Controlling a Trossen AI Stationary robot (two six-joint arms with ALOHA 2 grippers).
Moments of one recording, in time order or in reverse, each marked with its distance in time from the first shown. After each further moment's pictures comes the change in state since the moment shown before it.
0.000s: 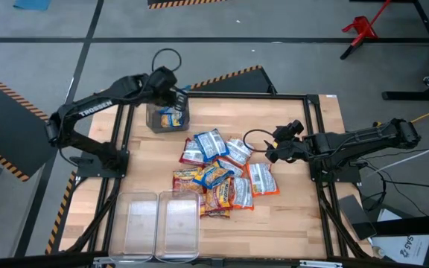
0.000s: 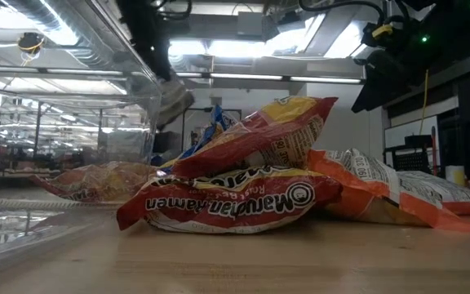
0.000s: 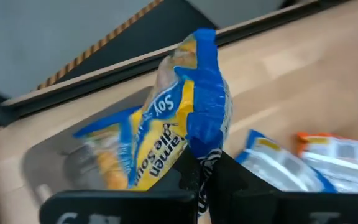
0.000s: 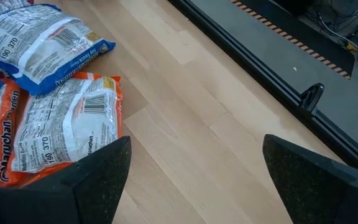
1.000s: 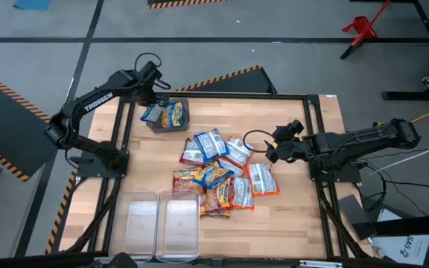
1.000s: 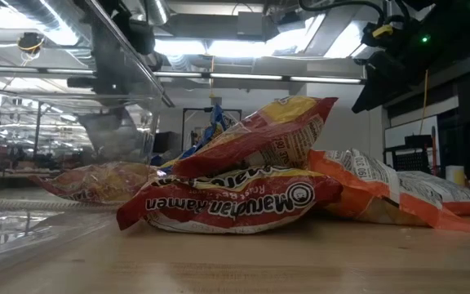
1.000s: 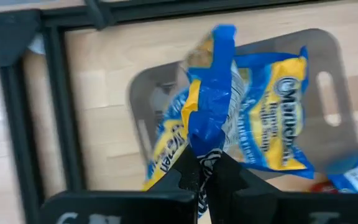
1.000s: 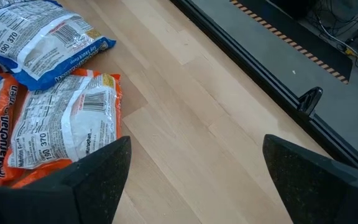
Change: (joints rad) left arm 0.329 0.007 -0.180 -0.119 0.109 0.005; right arm 0.000 0.000 0.000 -0.001 0.000 -0.029
